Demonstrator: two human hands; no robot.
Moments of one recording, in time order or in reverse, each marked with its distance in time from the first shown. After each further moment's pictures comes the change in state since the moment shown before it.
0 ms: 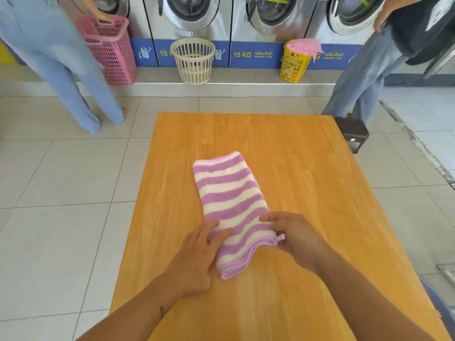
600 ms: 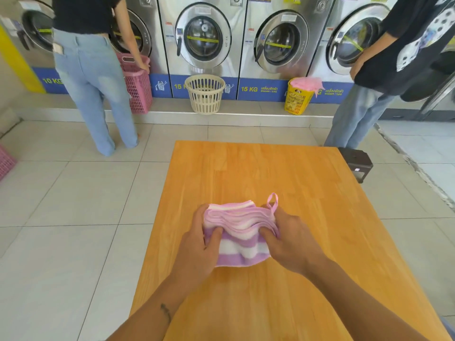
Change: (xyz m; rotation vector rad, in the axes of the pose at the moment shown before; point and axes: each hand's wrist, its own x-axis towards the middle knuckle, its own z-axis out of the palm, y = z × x) left_hand 0.012 0.005 -0.067 -0.740 0.601 -0.255; right_hand 0.000 -0.035 0.035 -0.819 0.156 -0.793
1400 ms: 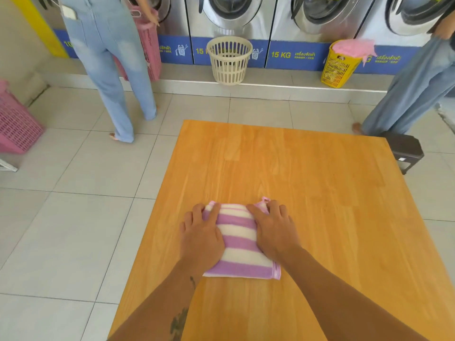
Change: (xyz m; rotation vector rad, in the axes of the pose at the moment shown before) left_hand 0.075 -0.070 0.050 0.898 -0.032 -0.153; right_hand 0.098 0.085 0.088 -0.554 -0.221 0.052
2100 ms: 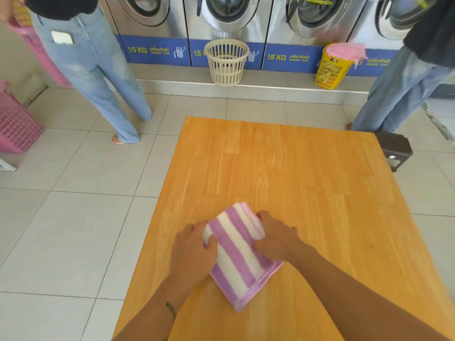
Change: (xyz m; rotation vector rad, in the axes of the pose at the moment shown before) left_hand -0.067 -0.020 -0.024 -0.392 -0.137 -0.141; right_hand -0.047 -0.017 -0.030 0.265 -0.439 0.205
